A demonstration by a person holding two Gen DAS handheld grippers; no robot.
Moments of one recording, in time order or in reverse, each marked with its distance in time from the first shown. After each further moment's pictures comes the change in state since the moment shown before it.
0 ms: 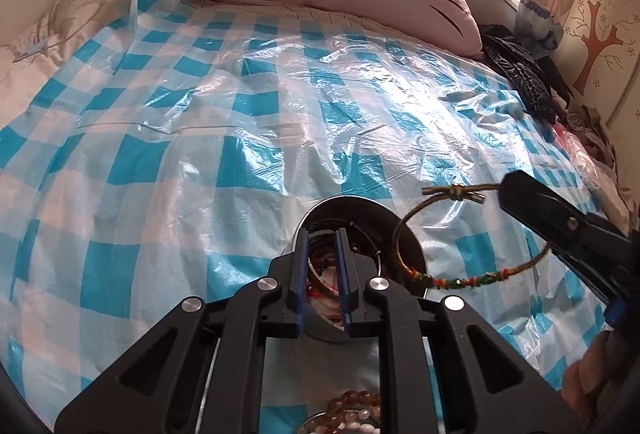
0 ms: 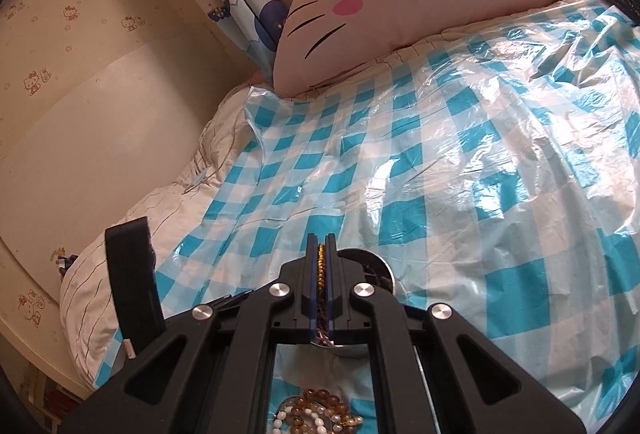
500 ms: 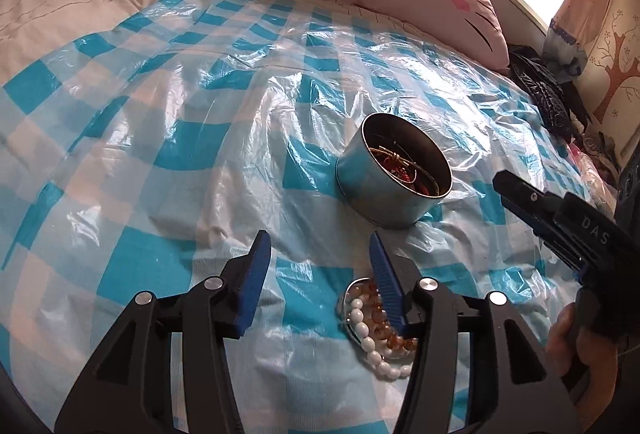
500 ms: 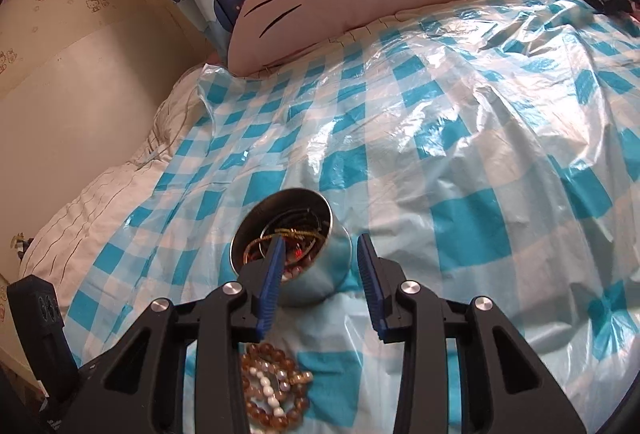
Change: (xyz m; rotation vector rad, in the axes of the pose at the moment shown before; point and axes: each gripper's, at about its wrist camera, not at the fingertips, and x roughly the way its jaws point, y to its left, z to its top) left arm -0.058 0.027 -0.089 -0.134 -0.018 0.075; right arm -0.015 -0.019 -0.053 0.003 0.034 -0.208
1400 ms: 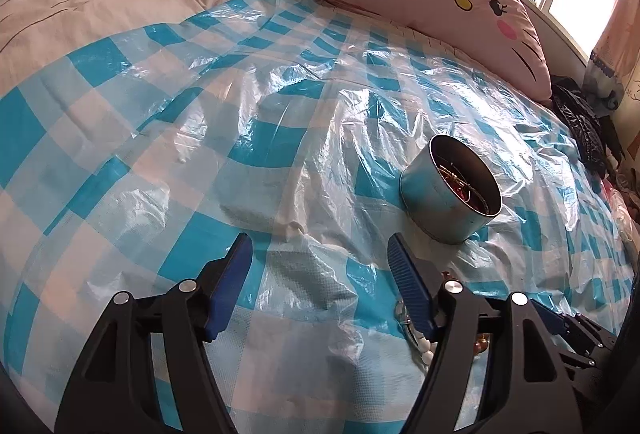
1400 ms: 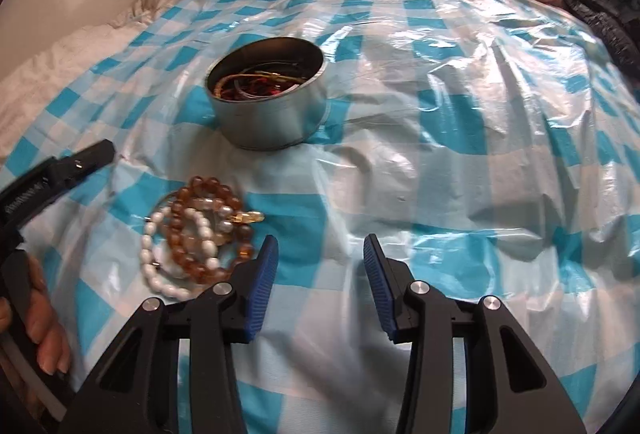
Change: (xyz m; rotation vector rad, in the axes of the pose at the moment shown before) left arm -0.011 0.031 -0.005 -0.106 -0.059 0.140; right arm 0.007 0.018 -0.067 -0.329 0.256 -0.265
